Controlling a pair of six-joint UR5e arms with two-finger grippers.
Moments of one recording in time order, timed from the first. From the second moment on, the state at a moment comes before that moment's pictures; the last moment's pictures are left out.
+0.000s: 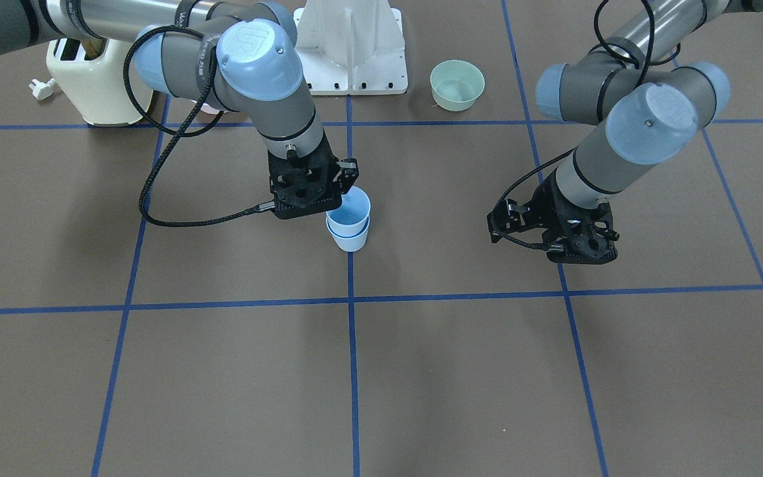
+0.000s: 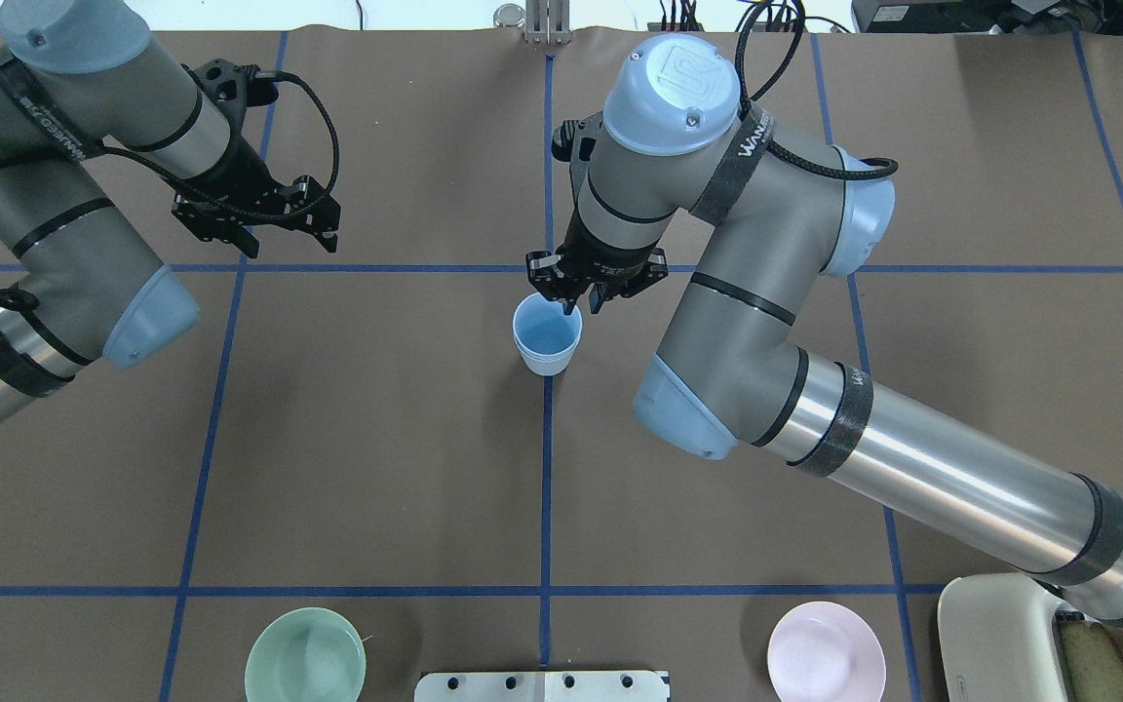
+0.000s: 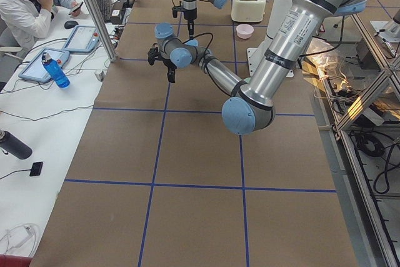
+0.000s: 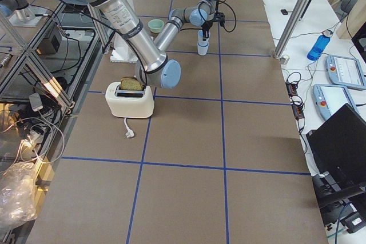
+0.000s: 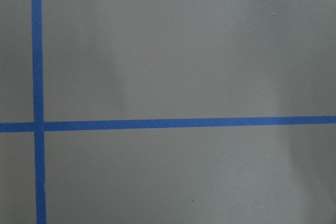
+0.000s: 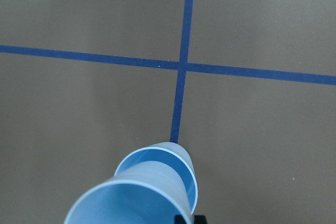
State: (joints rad) left arm -0.90 -2.10 -1.62 -1.72 -2.26 -0.94; right arm 0.65 -0.77 1.60 -1.58 2.07 1.04
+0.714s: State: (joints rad) left arm -0.93 -2.09 -1.63 -1.71 -2.27 -0.87; right arm 0.78 -0.85 1.68 -1.57 2.15 1.00
